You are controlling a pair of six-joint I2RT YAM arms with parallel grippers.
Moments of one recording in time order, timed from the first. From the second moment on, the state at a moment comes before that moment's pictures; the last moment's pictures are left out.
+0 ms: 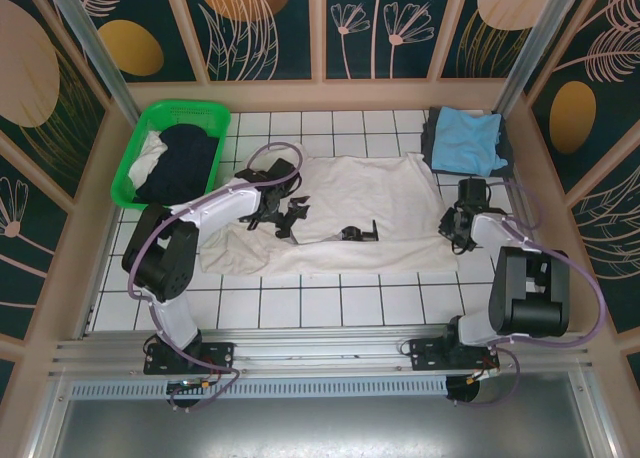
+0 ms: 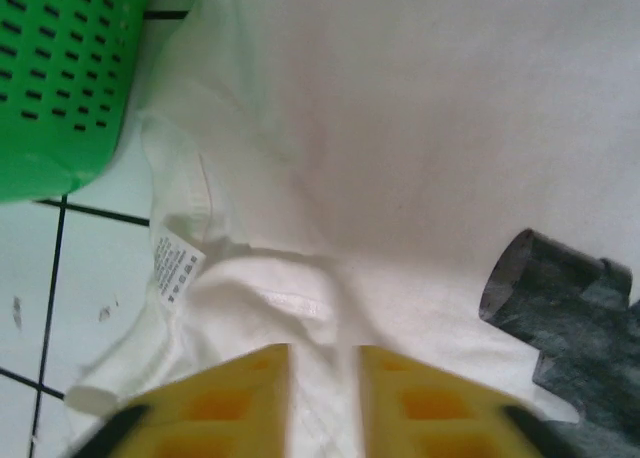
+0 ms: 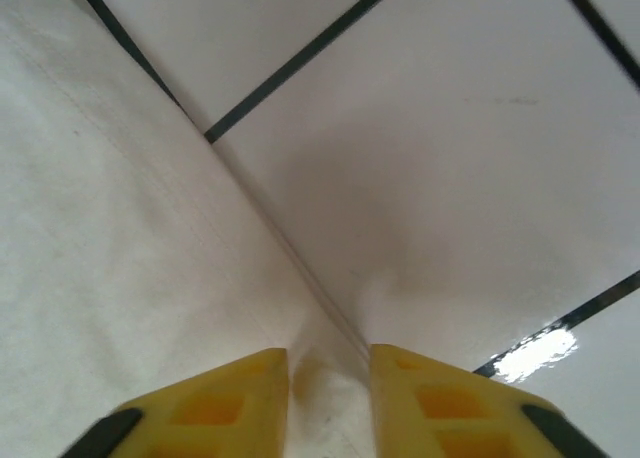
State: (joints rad) left arm -0.57 1.82 1.29 -0.86 -0.52 -0.66; right arm -0.07 1.43 0.74 -0.45 0.06 0.53
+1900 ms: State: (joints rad) left arm -0.56 1.46 0.91 -0.66 -0.33 -0.85; right arm 0.22 1.22 0.67 -0.41 -0.14 0.62
